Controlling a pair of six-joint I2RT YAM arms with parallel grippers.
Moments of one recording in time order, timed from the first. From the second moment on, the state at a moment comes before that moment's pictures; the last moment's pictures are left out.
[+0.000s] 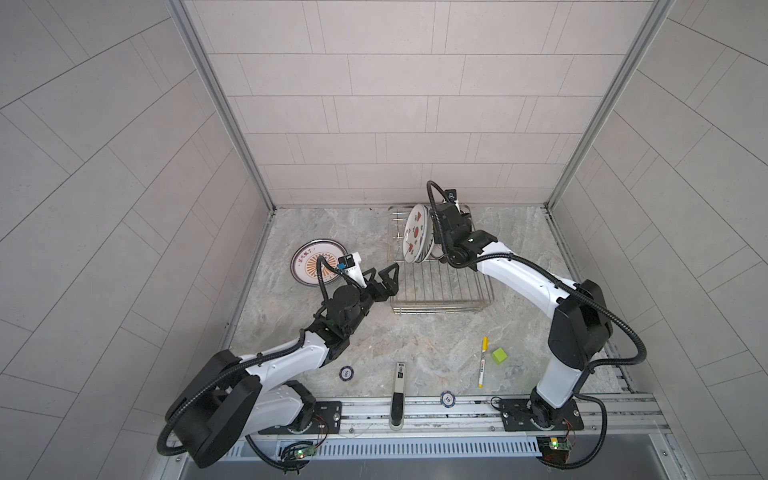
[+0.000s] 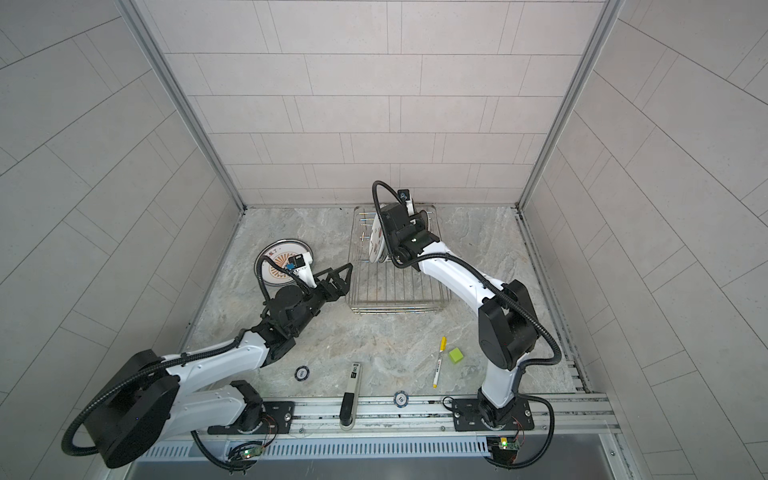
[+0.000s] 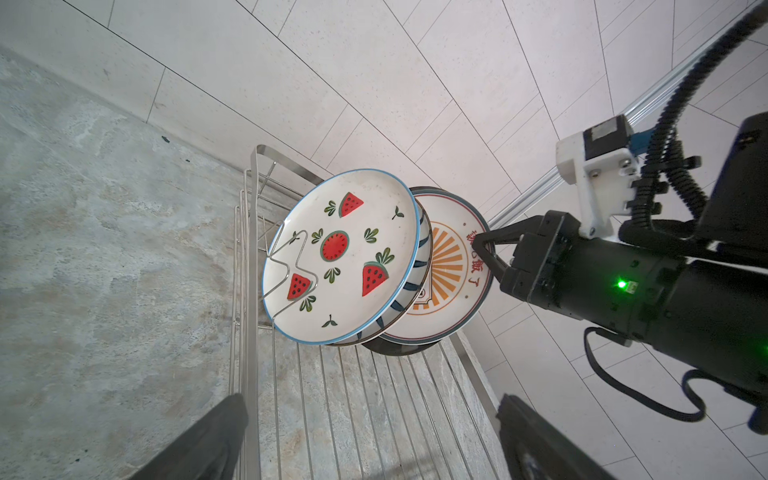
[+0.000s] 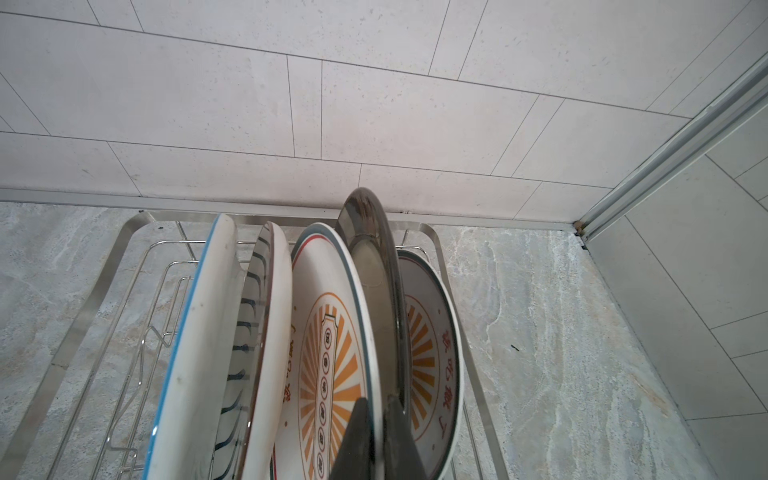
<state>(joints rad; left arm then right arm) -0.66 1.20 0.40 0.72 -0.17 -0.74 0.58 1.75 1.51 -0.38 0.68 0.28</state>
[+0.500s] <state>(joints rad) -0.66 1.24 0.40 0.72 -0.11 -0.71 0.62 1.58 1.45 -0.41 0.76 0.24</state>
